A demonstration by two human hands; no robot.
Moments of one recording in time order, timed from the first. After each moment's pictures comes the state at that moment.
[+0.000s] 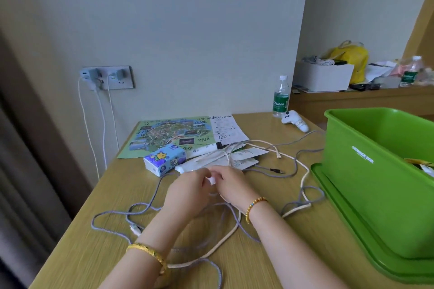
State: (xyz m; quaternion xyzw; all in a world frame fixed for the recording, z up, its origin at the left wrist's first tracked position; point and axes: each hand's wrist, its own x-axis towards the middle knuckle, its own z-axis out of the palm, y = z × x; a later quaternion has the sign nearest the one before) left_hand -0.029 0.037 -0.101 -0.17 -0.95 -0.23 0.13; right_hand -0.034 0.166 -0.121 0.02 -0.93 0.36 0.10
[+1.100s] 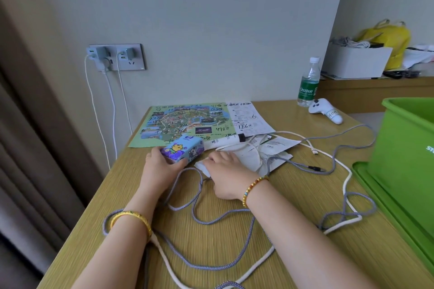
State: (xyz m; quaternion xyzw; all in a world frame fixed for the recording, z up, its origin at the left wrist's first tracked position) left_hand -0.131 -0.045 -0.130 0.04 -0.91 -0.41 0.09; right_hand -0.087 0.121 -0.117 0.17 -0.99 0.01 -0.01
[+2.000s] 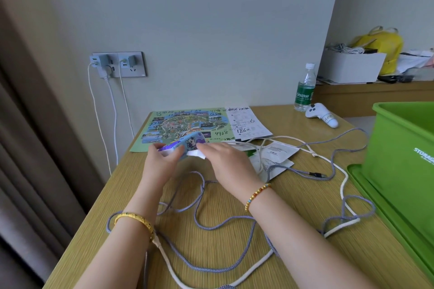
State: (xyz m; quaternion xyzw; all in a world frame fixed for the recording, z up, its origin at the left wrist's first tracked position) left_hand -0.122 -0.038 -0.109 0.06 -0.80 -0.59 0.10; right_hand -0.069 0.121 -0.096 0.21 -0.93 0.11 0.27
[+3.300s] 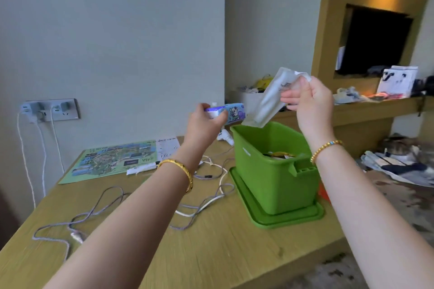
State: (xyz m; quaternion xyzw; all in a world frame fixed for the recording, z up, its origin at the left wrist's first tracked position) left_hand 0.076 0.199 0.058 -0.24 -0.77 -0.57 0.14; right_hand 0.192 0.364 0.085 -0.04 -0.67 0.47 0.56
